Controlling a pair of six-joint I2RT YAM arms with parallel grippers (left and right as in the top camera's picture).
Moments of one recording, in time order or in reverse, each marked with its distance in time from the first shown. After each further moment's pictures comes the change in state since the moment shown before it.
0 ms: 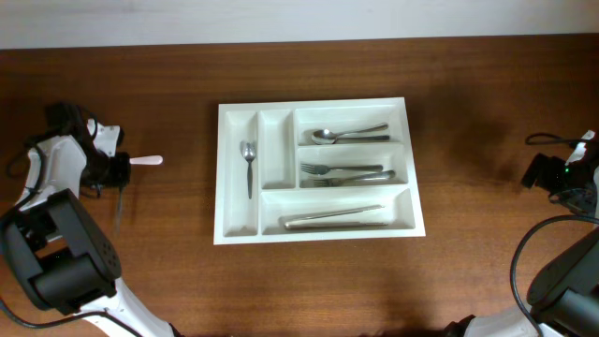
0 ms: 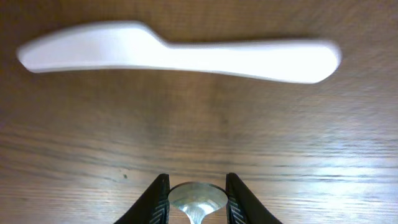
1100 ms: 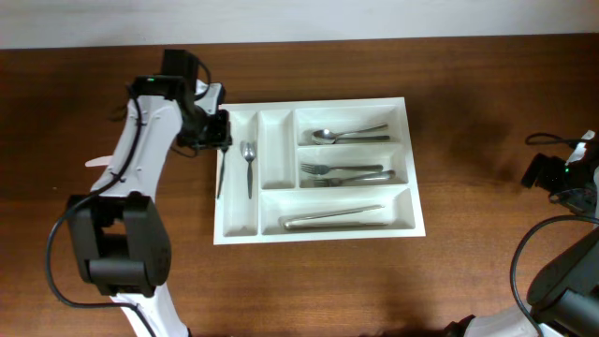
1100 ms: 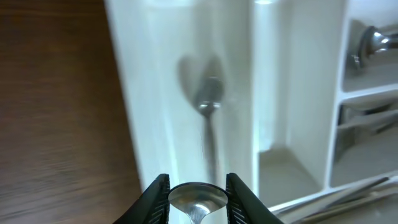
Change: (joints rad) left arm -0.492 0.000 0.235 -0.208 0.216 -0.416; right arm 0.000 0.000 0.000 0.000 0.000 0.000
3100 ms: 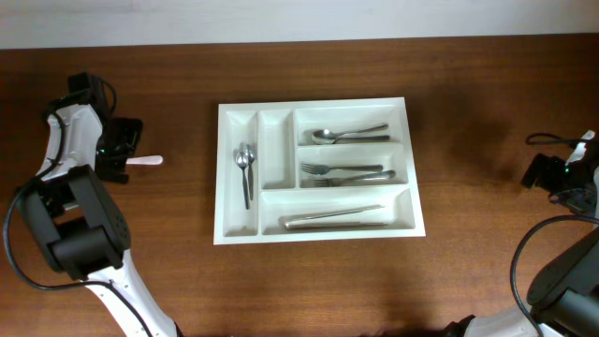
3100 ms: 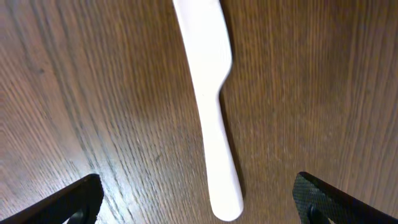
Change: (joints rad) left arm 0.405 0.193 0.046 0.060 -0.278 -1.021; right arm 0.000 0.000 0.000 0.000 0.000 0.001
